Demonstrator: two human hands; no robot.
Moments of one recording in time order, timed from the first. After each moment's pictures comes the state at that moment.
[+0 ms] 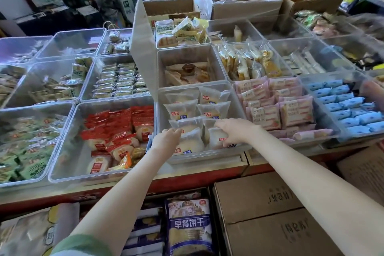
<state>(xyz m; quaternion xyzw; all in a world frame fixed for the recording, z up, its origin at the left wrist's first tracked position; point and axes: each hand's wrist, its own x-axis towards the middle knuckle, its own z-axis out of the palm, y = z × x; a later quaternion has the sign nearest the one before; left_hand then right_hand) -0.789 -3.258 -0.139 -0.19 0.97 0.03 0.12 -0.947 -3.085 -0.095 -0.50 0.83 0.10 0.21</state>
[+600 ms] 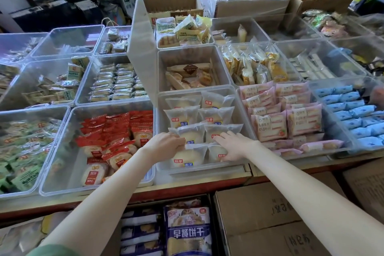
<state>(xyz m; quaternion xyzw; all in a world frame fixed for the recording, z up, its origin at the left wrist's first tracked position) -0.802 -3.300 -0.136 -0.02 0.99 0.07 0.11 -0.954 -3.095 -0.131 -0.53 0.80 0.13 0.25</state>
